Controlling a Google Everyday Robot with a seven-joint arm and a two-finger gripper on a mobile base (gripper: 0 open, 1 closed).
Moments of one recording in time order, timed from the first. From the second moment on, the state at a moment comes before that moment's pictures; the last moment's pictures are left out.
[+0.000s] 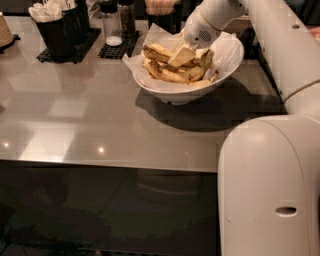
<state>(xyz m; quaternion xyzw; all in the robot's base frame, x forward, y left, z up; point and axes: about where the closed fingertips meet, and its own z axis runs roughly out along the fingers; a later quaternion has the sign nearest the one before) 0.716 -0.054 0.901 -0.66 0.69 0.14 0.26</state>
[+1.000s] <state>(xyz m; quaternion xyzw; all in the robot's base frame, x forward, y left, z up) 0.661 -0.080 0.999 -0.68 0.66 0.12 0.31</state>
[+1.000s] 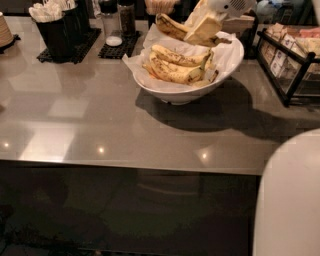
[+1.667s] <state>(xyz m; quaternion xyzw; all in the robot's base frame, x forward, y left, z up) 0.580 -0.119 1.034 -0.62 0.67 0.16 0.39</state>
